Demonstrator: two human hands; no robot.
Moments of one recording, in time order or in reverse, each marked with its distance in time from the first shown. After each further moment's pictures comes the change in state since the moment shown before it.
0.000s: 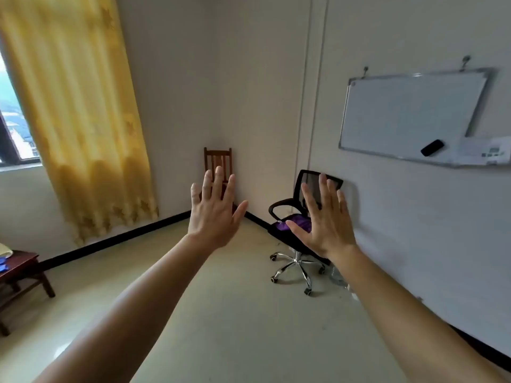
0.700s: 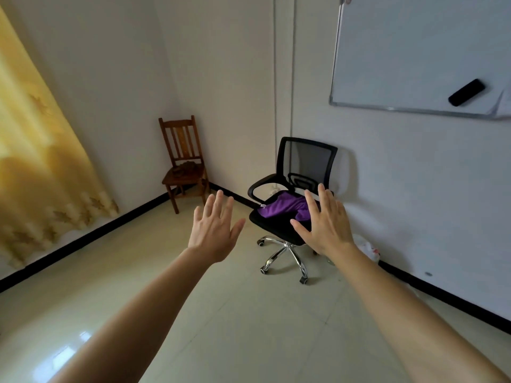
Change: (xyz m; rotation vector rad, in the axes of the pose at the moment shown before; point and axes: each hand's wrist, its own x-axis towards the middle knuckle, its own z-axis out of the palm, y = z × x) left_hand 0.237 0.028 0.326 -0.061 -0.359 0.126; right_hand 0.154 0.176 0.300 -0.085 -0.366 0.267
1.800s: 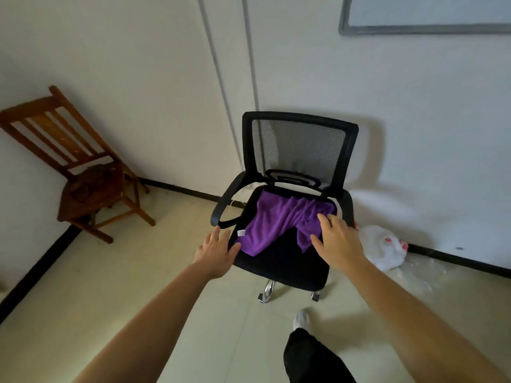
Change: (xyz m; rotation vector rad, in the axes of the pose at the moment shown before) left_hand 0.592 -0.100 0.366 -0.167 -0.715 0.096; right_hand 0.456 0.101 0.365 0.048 -0.422 0.385
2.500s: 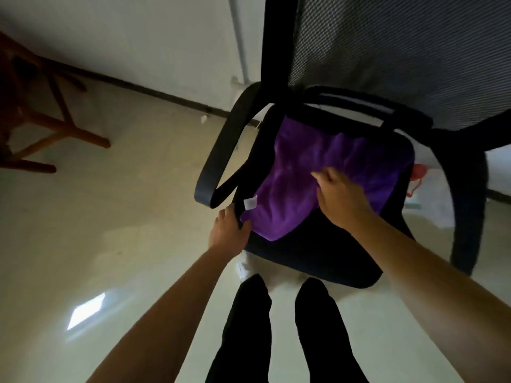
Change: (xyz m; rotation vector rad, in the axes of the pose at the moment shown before) left_hand 0.314 -0.093 0.159 -0.378 -0.286 -0.255; right_hand 0.286 -0.048 0.253 0.079 -0.263 -0.064
